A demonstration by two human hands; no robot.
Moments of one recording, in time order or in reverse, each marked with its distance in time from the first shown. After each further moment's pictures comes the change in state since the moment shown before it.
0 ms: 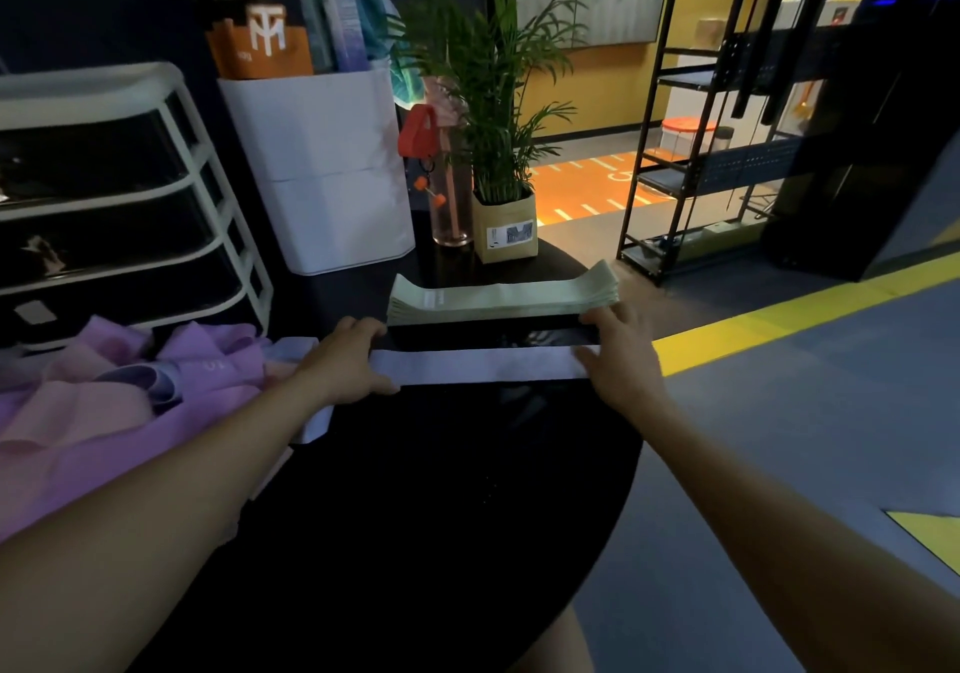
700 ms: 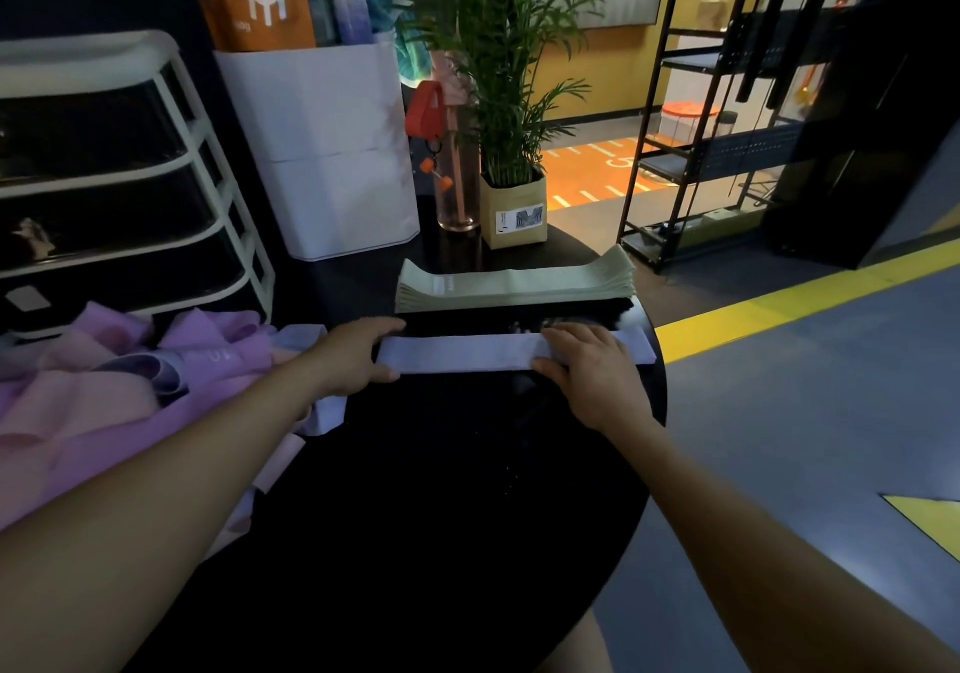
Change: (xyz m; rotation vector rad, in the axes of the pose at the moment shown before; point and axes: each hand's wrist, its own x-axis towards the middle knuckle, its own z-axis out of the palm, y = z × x) left_hand 0.017 -0.023 0.009 -0.068 -0.077 0.162; right_hand -0.019 -0.013 0.038 -0.157 -0.073 -0.239
